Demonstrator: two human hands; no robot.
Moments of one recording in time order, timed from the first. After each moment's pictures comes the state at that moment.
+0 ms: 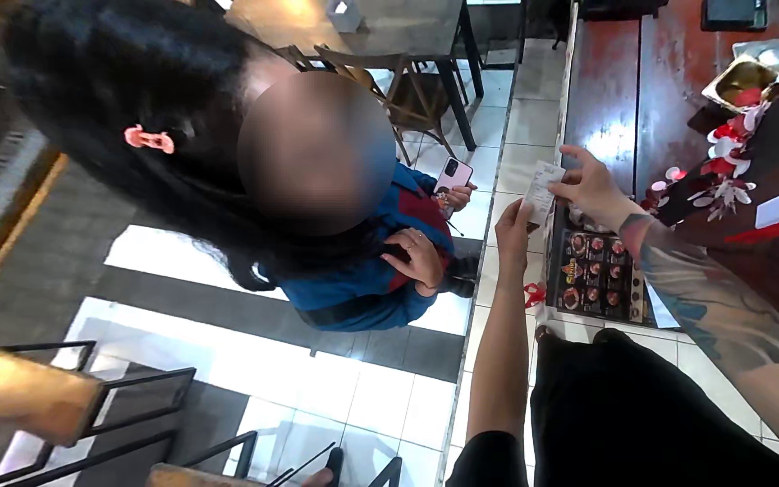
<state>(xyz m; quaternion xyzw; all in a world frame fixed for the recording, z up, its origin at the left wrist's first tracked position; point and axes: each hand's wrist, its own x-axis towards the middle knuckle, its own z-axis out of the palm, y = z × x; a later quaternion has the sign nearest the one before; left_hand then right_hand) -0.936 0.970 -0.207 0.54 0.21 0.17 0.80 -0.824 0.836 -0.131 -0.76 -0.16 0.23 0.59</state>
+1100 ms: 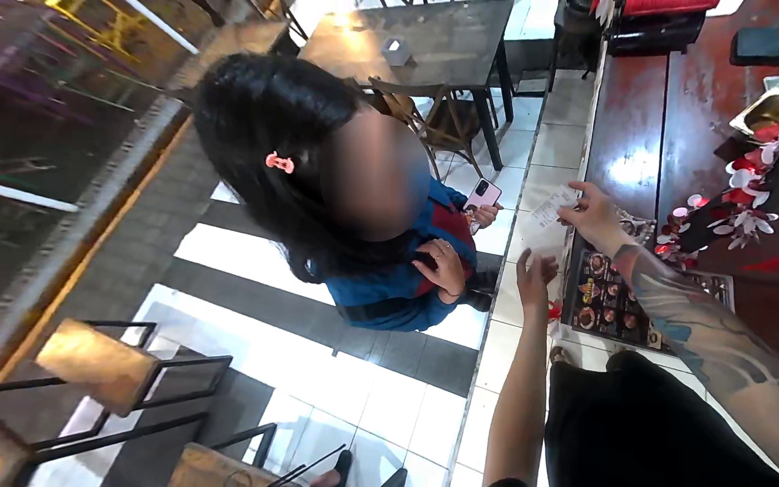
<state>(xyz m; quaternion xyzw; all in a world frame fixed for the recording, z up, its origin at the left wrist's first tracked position) -1.000 0.937 -0.243 0.52 0.29 0.19 0.79 -0.829 0.860 -0.169 -0.75 -0.16 0.19 0.61</state>
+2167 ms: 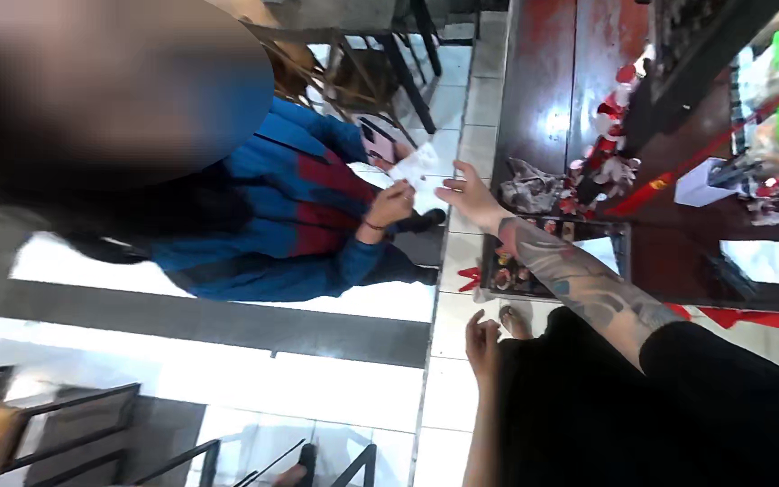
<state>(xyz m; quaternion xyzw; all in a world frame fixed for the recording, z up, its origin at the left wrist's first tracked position) -1.166 0.786 -0.273 0.66 0.30 0.20 0.66 -0.881 0.839 -0.145 -0.65 -0.25 0.21 0.69</state>
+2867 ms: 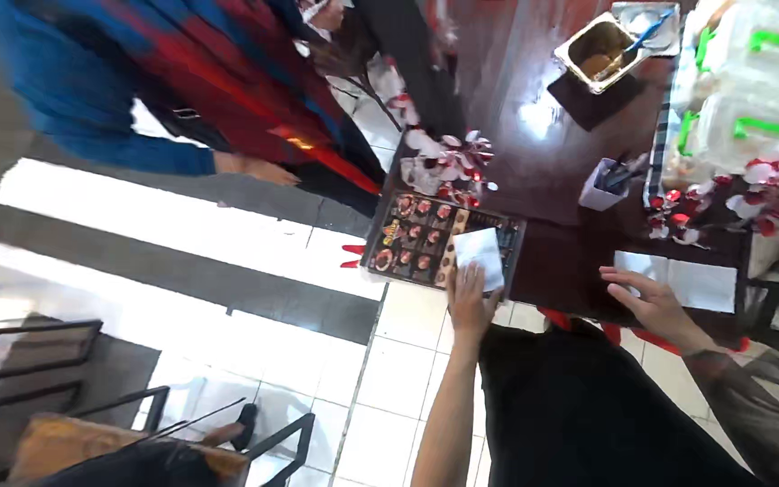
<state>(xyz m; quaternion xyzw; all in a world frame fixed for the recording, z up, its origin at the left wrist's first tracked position) -1.030 0.559 -0.339 0.96 0.19 0.11 0.17 -0.863 0.225 -0.238 -0.80 -0.27 0.22 0.49</state>
